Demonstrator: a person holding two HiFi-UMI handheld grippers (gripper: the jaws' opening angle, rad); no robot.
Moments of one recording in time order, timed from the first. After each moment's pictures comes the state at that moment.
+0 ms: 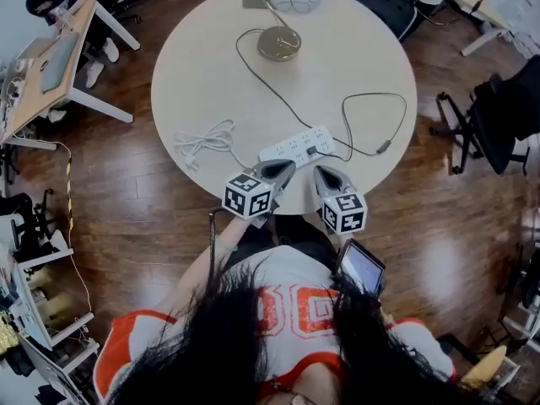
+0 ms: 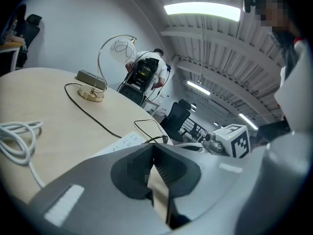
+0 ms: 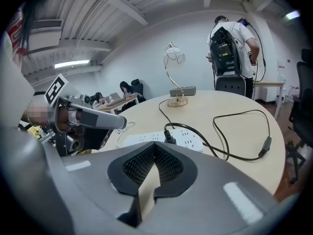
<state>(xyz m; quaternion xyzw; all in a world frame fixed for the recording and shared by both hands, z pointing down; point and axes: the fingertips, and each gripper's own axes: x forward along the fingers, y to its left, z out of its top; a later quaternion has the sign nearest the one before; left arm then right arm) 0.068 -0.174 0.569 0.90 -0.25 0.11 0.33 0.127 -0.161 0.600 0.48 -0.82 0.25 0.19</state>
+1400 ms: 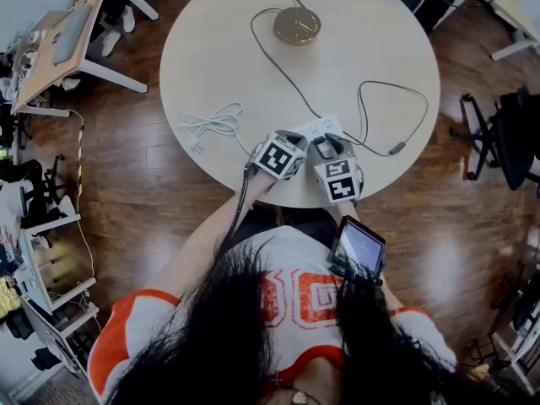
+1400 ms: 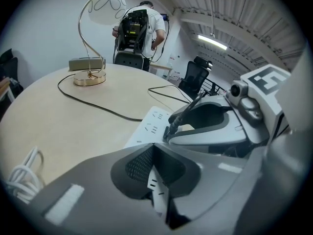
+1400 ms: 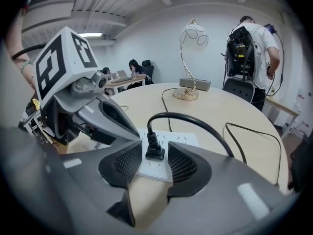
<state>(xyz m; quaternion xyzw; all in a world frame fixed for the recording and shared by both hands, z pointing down) 0.086 -0.221 0.650 0.85 -0.27 0.36 0.28 0.109 -0.221 0.631 0.42 -0.83 0.19 0.32</state>
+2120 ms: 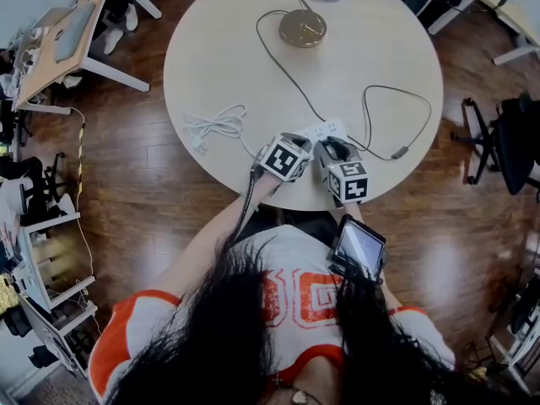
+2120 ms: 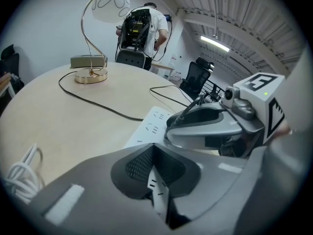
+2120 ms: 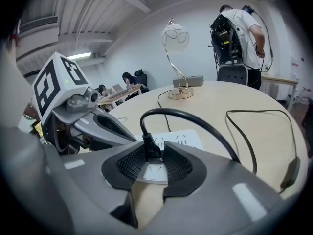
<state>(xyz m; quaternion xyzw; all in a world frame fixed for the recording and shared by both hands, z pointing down) 0.085 -0.218 0.653 0.84 -0.28 0.36 0.30 0.116 -0.226 0.631 0.43 -0.83 0.27 0.23</state>
